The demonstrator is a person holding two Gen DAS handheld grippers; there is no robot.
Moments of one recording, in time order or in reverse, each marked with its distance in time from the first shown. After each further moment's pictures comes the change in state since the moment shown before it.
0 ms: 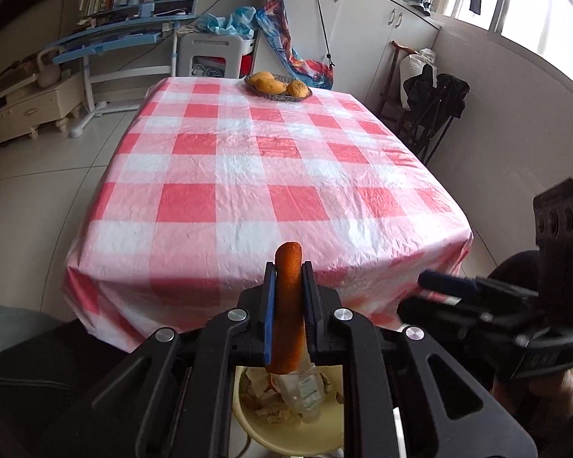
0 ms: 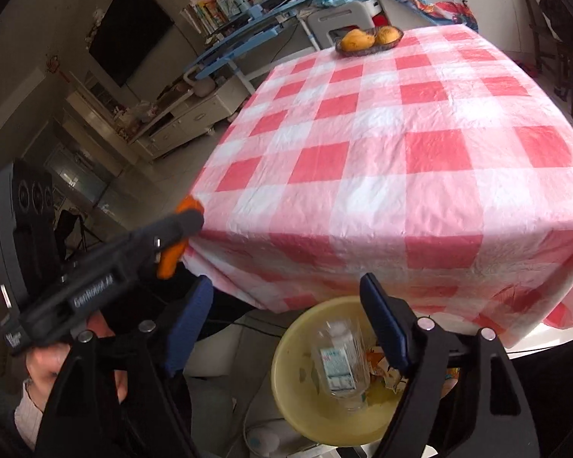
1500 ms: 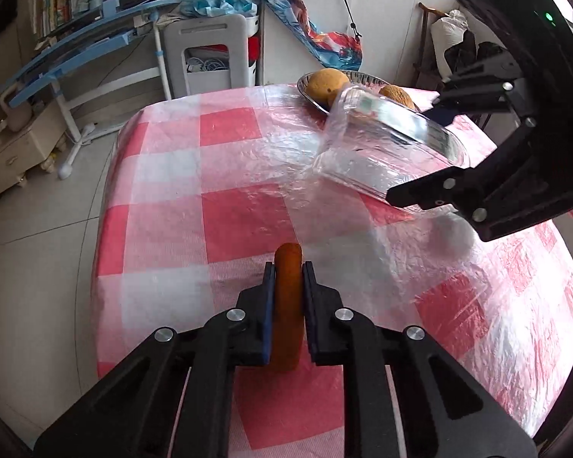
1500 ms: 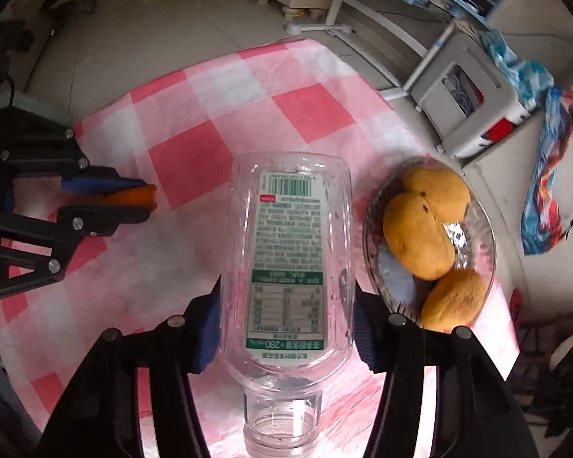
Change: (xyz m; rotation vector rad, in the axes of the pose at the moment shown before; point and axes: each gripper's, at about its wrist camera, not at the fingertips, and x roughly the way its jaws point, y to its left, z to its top) left arm 0.214 0.110 0.211 0.112 0.098 0.070; right arm 0.206 0.001 0.245 -0.857 0.426 -0.252
